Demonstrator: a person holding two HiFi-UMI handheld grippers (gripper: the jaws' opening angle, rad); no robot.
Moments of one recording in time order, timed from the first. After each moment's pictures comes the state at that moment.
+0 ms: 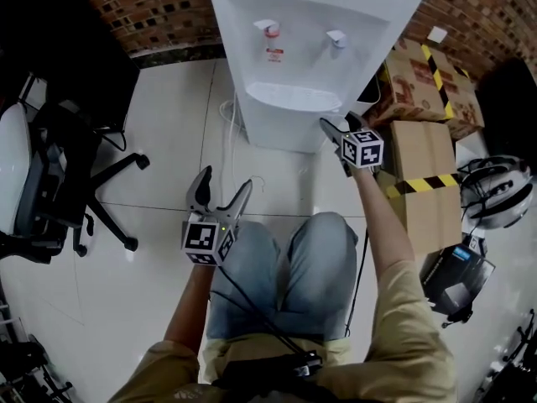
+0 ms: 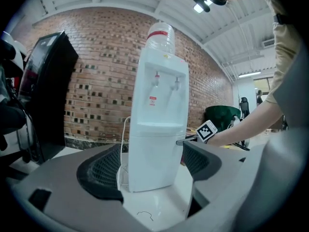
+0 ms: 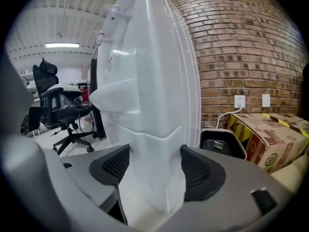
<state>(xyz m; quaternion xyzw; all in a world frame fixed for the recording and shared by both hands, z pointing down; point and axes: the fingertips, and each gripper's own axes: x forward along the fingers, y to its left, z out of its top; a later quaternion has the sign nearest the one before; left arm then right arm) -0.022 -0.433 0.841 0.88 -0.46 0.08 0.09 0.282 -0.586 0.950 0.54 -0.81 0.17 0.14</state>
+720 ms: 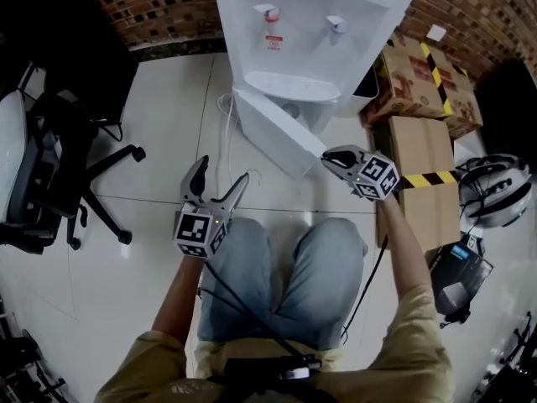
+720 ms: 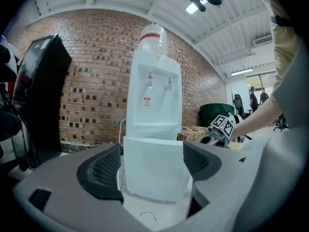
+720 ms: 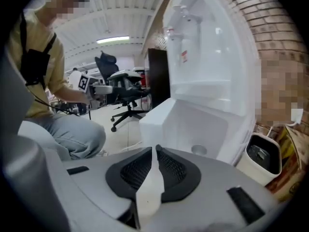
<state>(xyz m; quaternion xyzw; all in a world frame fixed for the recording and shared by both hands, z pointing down) -0.018 -0.425 0.842 0.89 -0.43 0.09 0.06 0.218 -0.442 0.947 0.26 -0.93 0.11 0.24</state>
